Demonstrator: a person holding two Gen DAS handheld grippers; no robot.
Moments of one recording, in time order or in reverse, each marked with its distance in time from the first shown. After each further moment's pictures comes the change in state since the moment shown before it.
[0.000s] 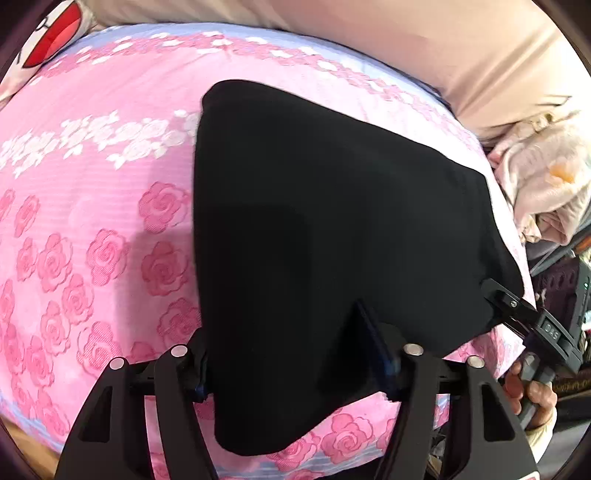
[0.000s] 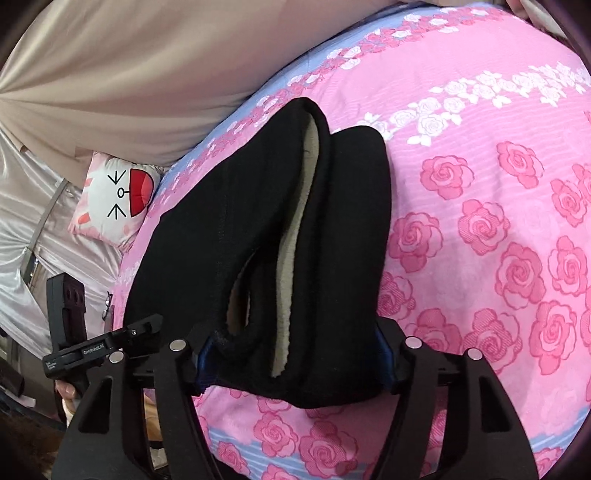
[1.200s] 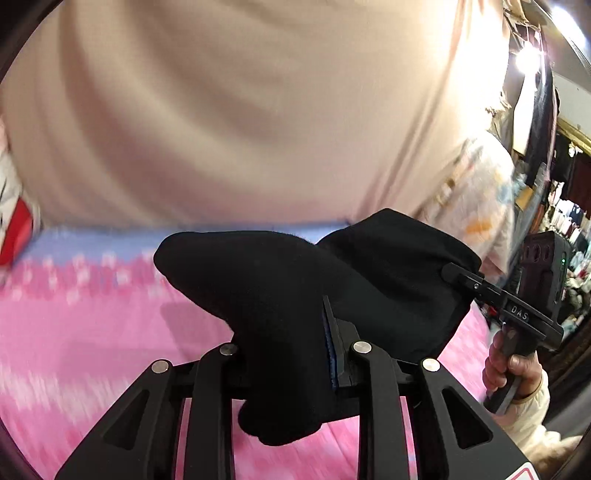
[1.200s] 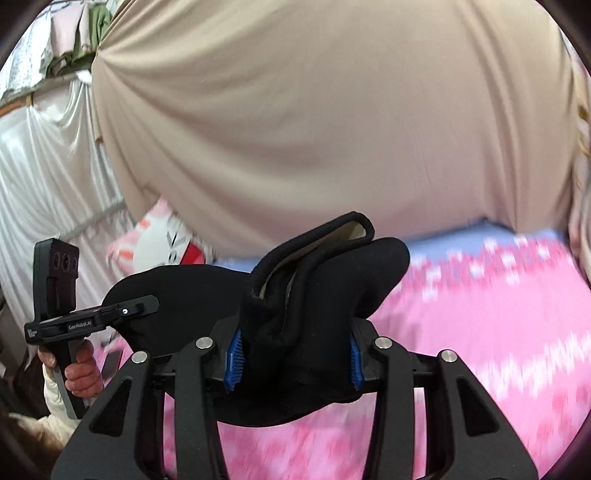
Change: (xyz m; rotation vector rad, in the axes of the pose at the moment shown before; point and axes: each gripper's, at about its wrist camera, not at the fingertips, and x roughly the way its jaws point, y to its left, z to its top) left arm -0.155 -0.062 0.142 0.318 -0.474 -0.136; right arm -0.088 0.138 0.160 -0.367 -0.429 0.078
